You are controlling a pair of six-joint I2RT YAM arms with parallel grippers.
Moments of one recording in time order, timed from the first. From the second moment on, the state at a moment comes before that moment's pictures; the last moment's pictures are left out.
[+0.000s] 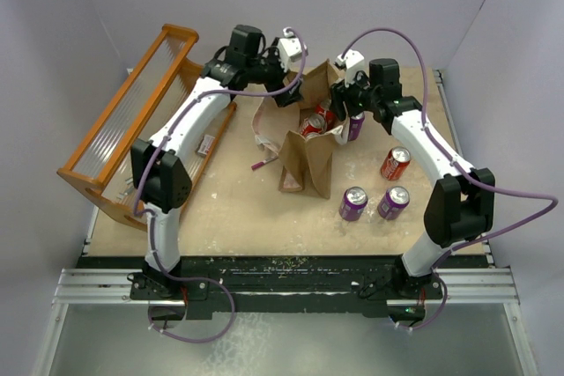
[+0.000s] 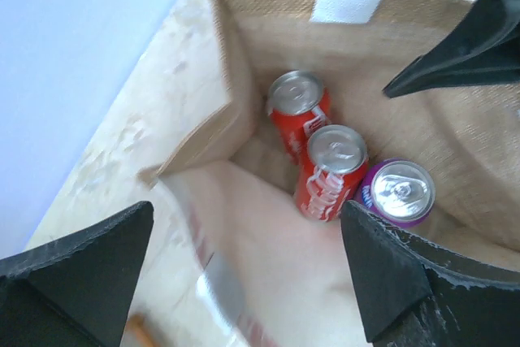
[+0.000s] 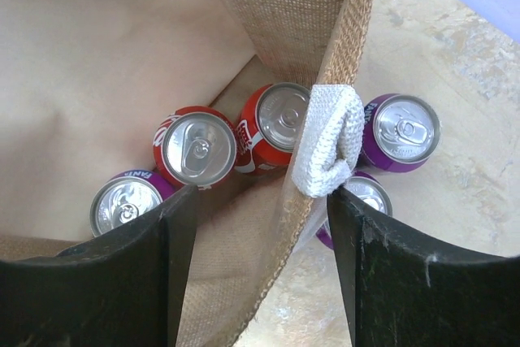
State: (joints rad) left arm -0.45 2.02 2.07 -0.55 0.56 0.42; right arm 0.24 1.64 1.42 -0.34 -0.29 -0.27
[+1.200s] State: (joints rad) left arm -0.36 1.89 1.87 -0.72 0.51 -0.02; right arm 0.41 1.61 1.54 -0.47 -0.35 -0.42
